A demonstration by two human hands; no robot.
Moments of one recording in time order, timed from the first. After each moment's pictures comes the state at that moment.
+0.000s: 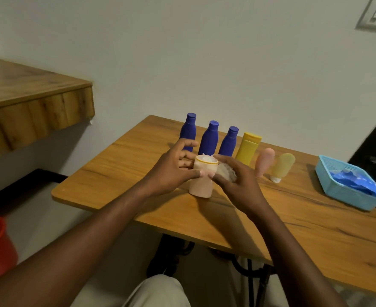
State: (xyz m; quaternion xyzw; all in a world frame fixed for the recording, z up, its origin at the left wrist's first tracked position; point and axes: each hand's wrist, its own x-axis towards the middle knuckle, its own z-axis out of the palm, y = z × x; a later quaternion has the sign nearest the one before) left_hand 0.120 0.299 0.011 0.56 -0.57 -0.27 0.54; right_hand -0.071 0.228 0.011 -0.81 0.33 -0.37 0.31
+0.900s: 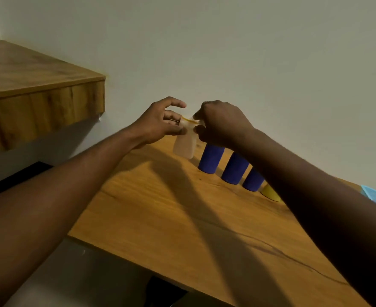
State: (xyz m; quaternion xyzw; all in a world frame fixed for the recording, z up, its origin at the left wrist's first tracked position) left_hand 0.307 0.210 0.059 0.59 -0.56 -0.22 0.55; right_hand 0.126 0.150 0.129 -0.94 0.26 -0.13 -0.17
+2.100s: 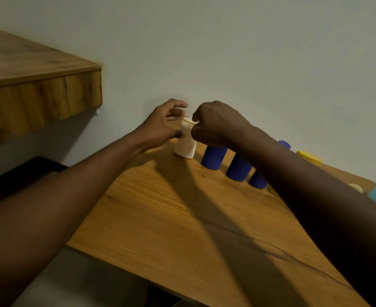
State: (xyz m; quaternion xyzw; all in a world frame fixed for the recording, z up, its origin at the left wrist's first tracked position) left_hand 0.311 0.178 0.023 0.62 -0.55 -0.17 0.53; right_hand 0.142 0.143 0.113 -0.95 0.30 -0.07 -0.08
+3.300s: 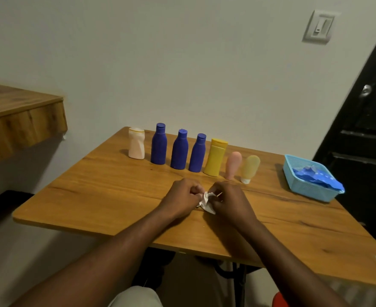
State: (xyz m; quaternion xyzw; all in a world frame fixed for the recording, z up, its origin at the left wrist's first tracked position) left_hand 0.028 0.251 -0.019 0.65 -0.60 -0.23 0.41; right_hand -0.131 0.195 -0.014 -0.86 0.42 -0.26 0.13
